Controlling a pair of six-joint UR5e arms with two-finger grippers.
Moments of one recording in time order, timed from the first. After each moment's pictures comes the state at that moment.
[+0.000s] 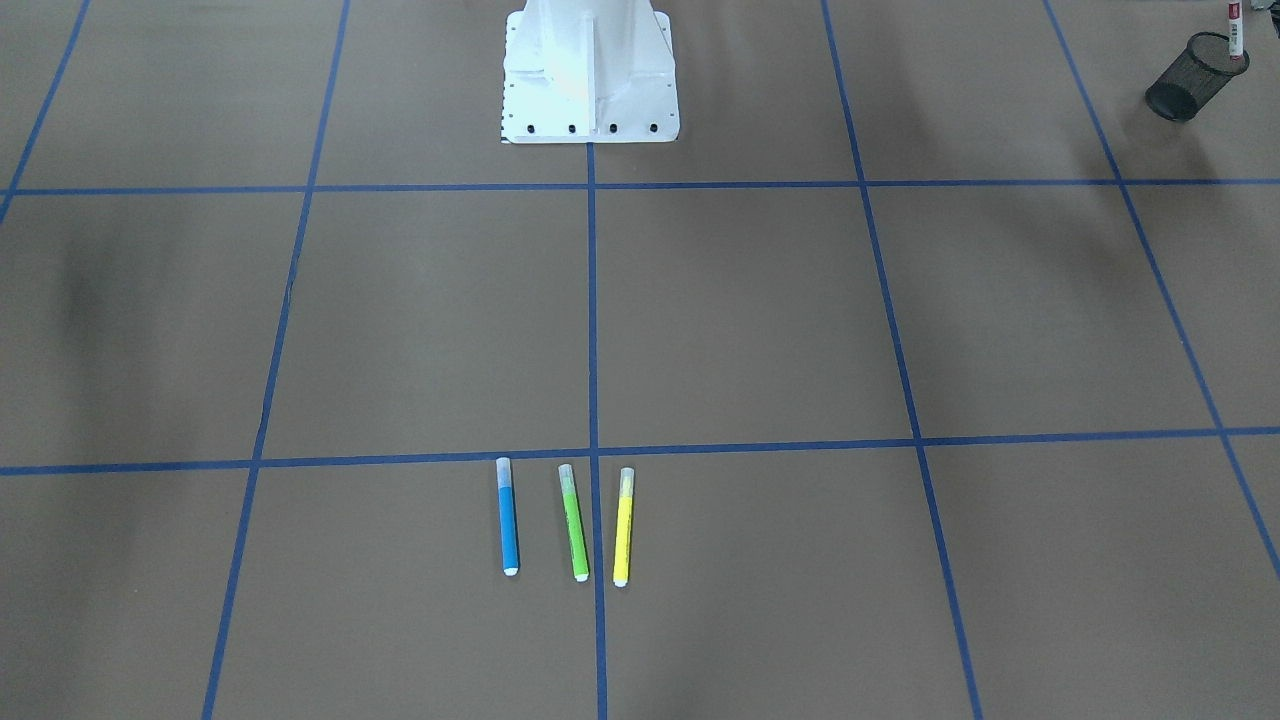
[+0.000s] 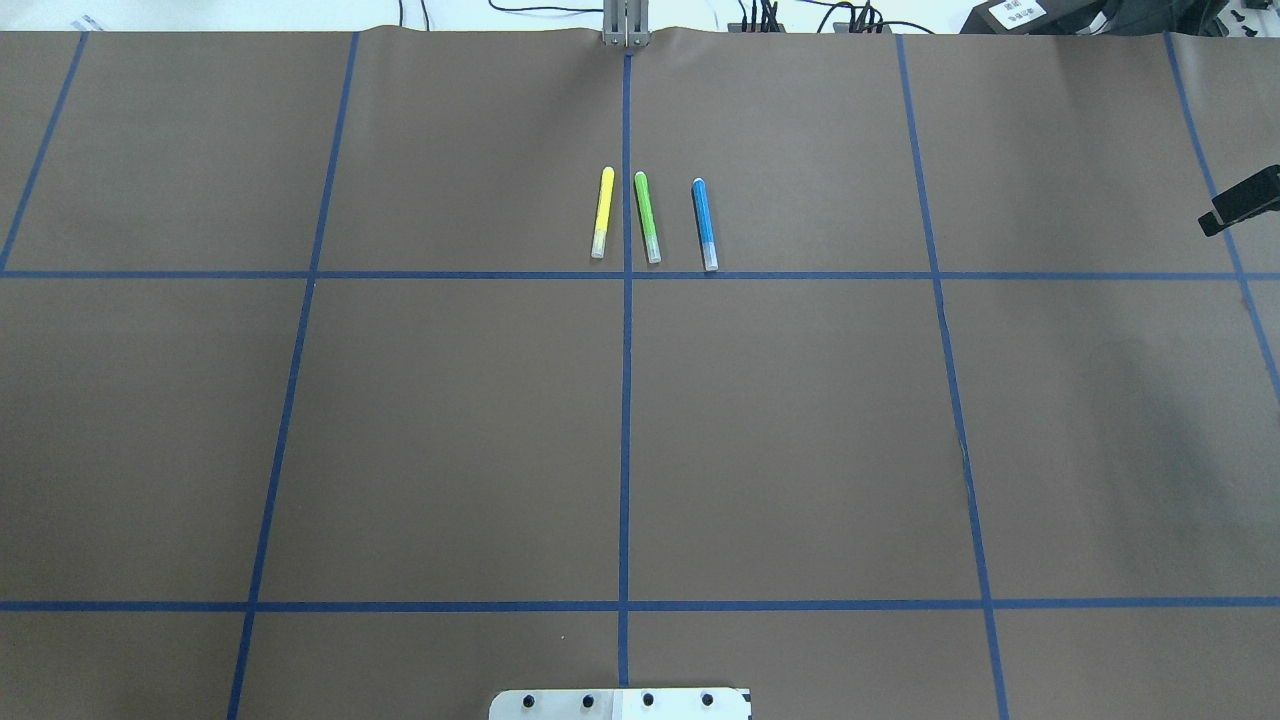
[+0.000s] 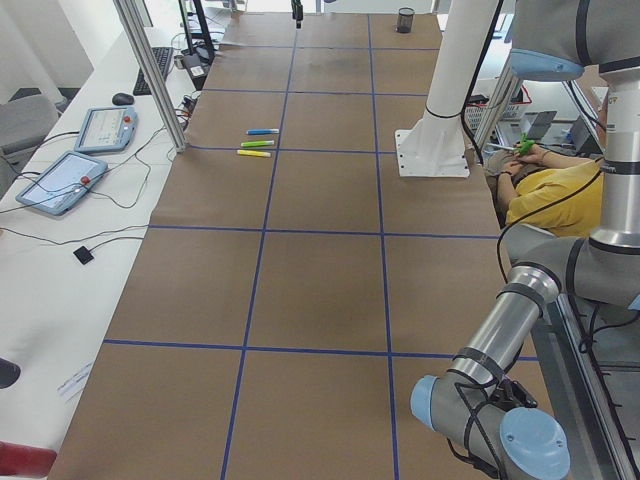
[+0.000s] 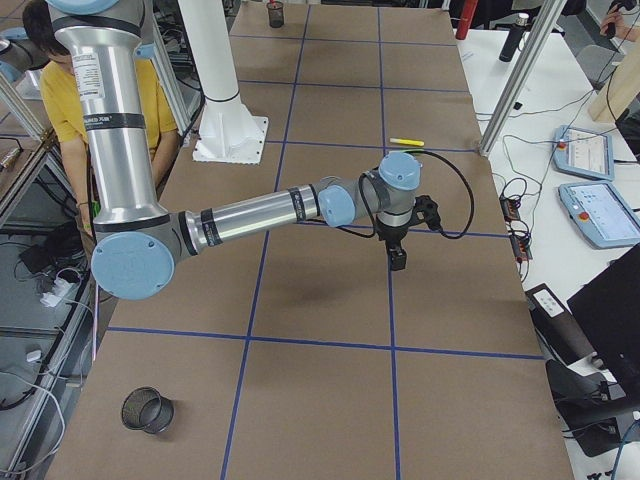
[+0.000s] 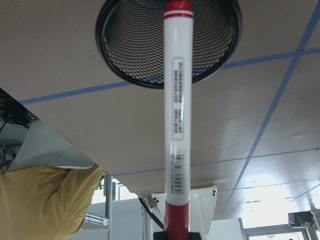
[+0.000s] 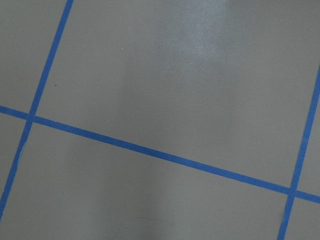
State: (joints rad) left arm -2.30 -1.35 -1.25 -0.19 -2.28 0.43; right arm 1.32 -1.45 1.73 -1.49 2.30 0.16
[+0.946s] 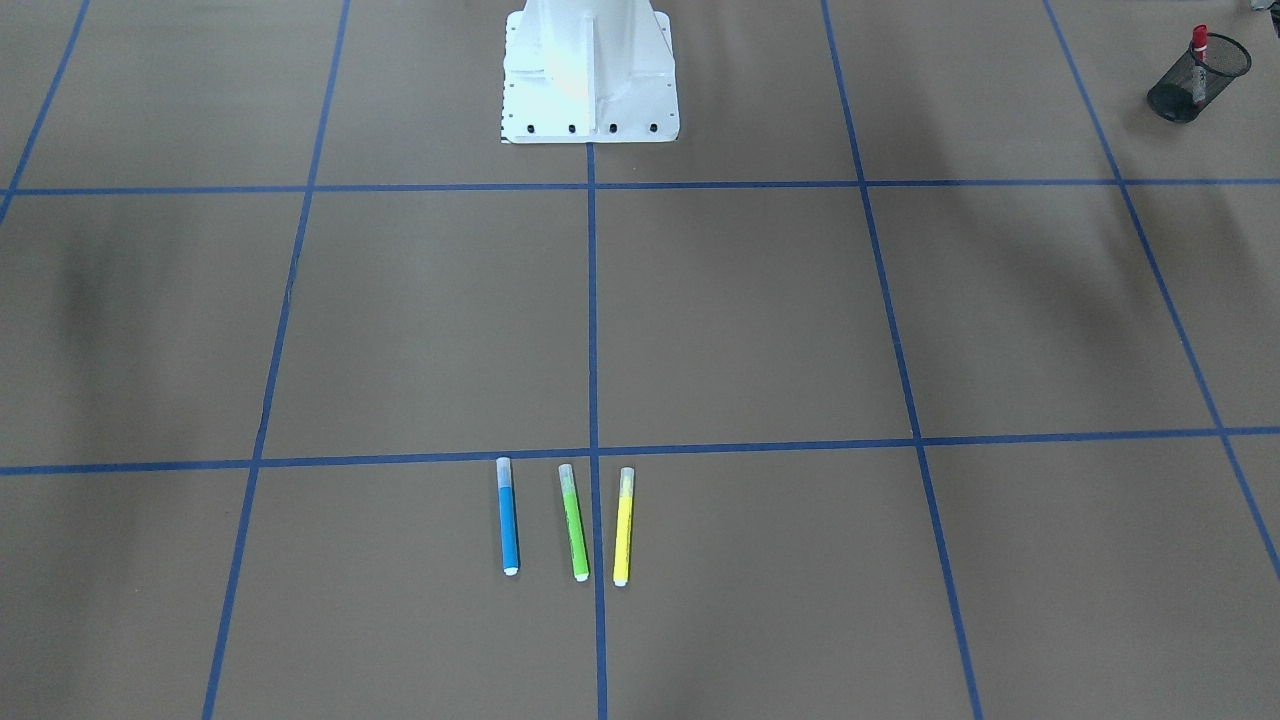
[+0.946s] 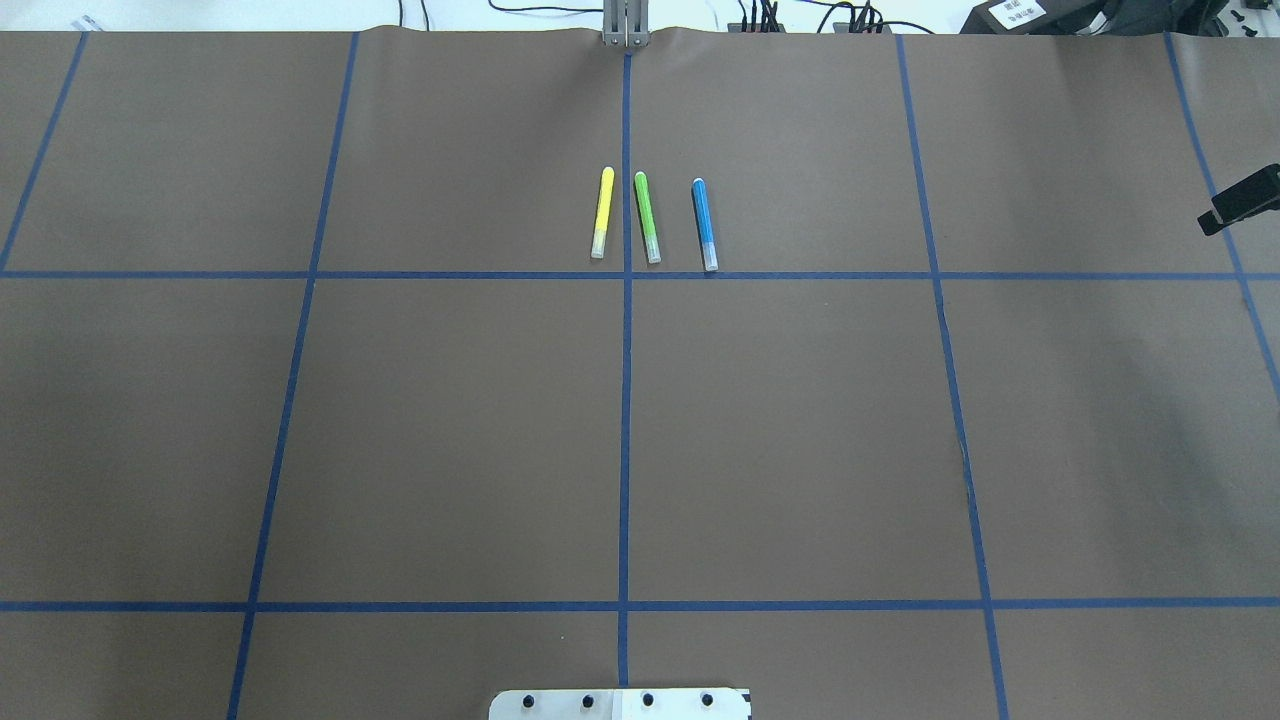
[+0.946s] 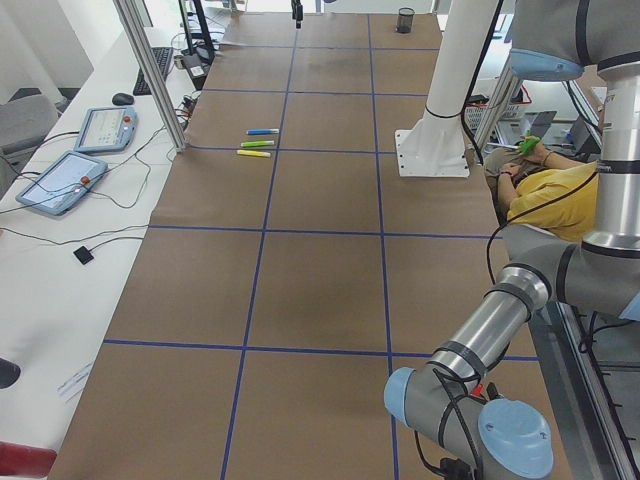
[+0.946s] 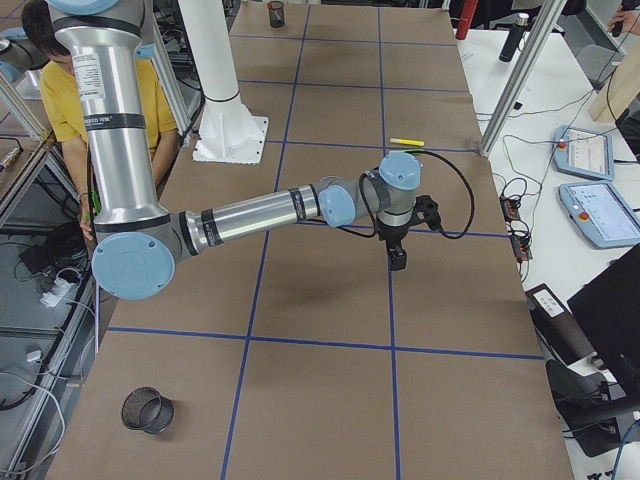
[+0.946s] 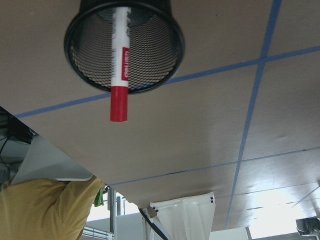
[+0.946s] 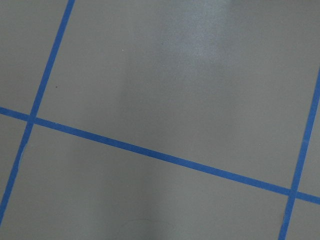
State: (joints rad) left arm -2.30 -1.48 -1.29 -0.23 -2.32 0.43; right arm 1.32 -1.45 1.73 -1.49 2.30 0.16
